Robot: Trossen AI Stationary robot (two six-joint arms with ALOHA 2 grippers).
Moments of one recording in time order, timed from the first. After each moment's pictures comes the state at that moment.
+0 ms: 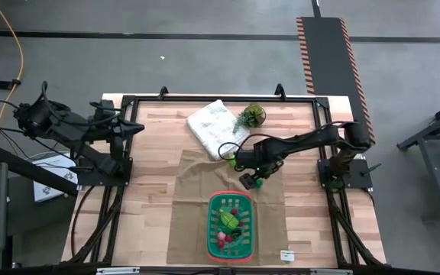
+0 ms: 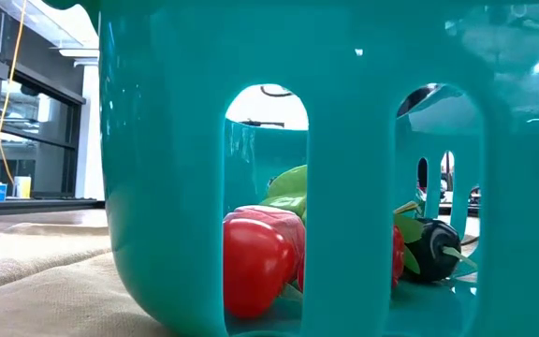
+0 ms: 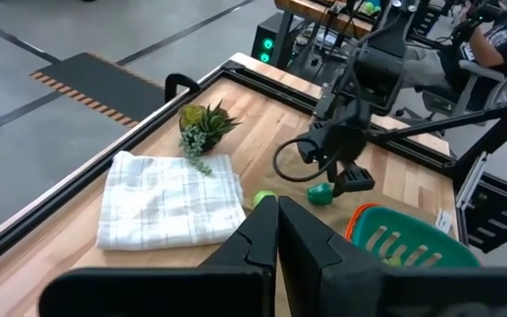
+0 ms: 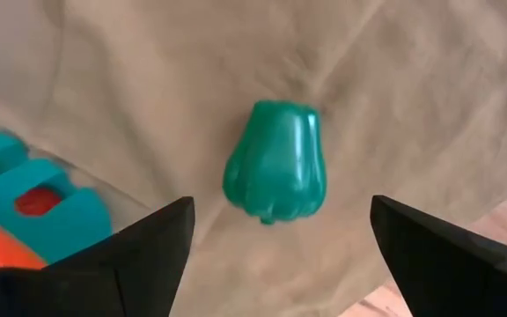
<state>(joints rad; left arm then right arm) -0.31 0.79 1.36 -1.13 -0.68 -0.61 0.04 1.77 1.23 -0.96 -0.17 0.98</state>
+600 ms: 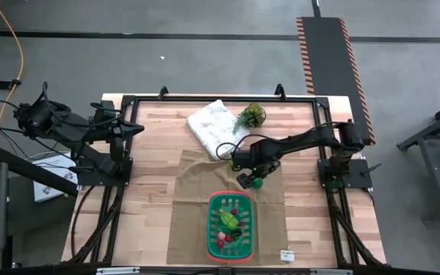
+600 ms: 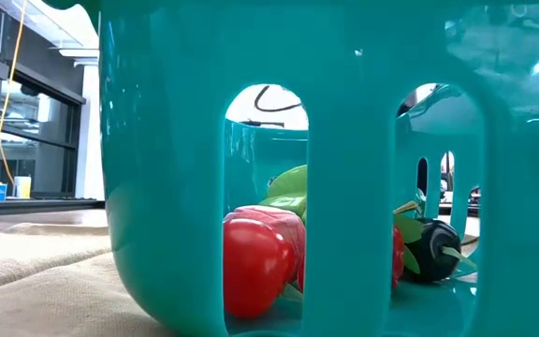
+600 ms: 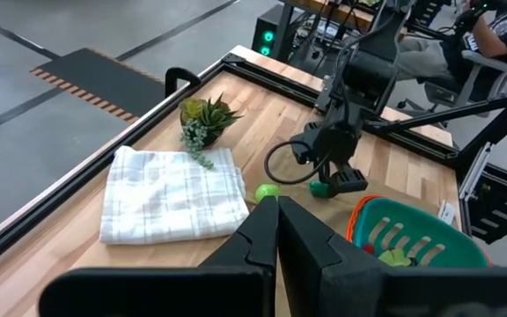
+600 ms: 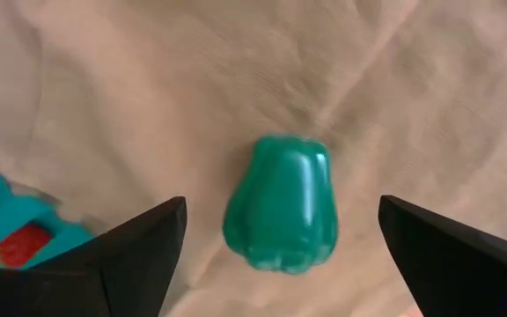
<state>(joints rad) -0.31 0.79 1.36 -1.15 -0.67 -0.61 0.03 1.83 1.23 -0.91 -0.17 0.97</state>
